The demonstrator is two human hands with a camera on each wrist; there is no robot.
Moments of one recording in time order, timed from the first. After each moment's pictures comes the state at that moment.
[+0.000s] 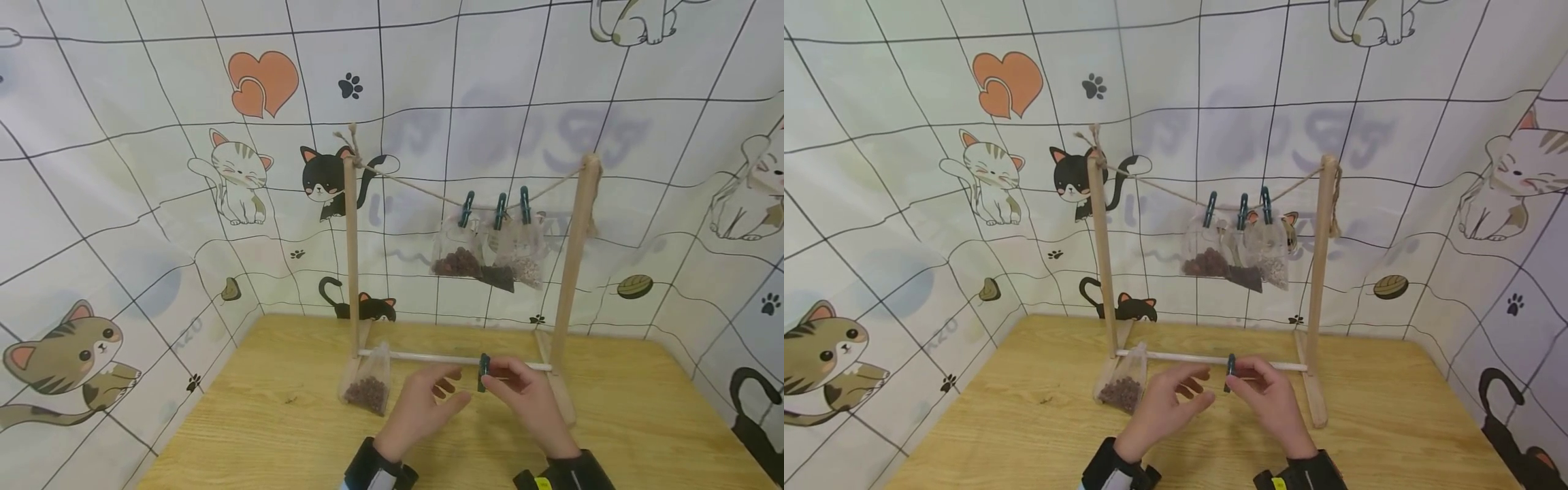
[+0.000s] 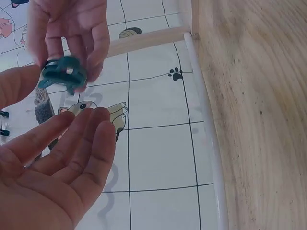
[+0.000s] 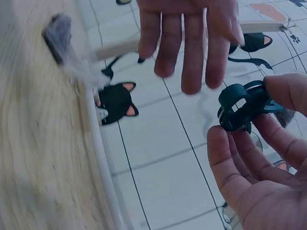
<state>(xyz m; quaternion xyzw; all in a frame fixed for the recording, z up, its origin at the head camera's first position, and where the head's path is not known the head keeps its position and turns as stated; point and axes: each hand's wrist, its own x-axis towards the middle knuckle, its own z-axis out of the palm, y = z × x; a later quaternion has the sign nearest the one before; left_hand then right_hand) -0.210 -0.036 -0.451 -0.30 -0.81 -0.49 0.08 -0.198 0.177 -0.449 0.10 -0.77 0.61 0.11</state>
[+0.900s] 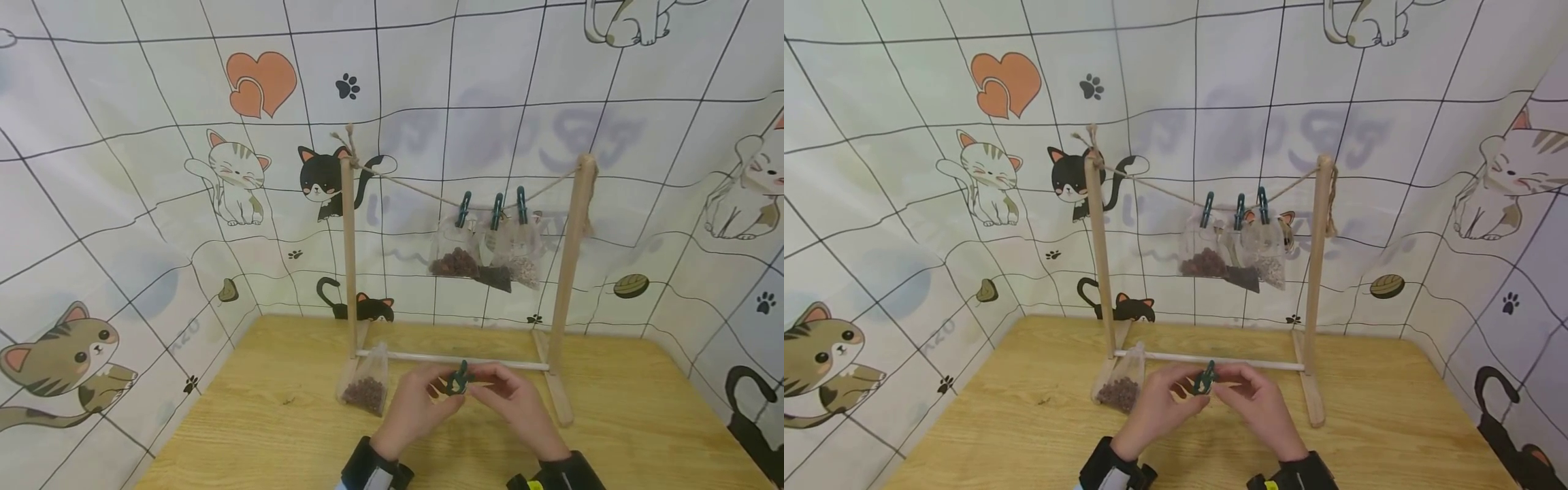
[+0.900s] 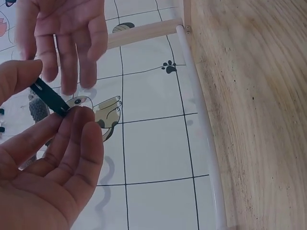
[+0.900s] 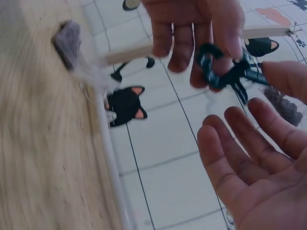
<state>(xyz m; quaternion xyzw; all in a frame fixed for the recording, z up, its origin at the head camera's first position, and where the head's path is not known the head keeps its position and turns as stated) -0.213 -0.038 -0.453 -0.31 -0.81 -0.48 0.13 -0.199 0.170 -0.461 0.17 -0.76 0.62 0.08</state>
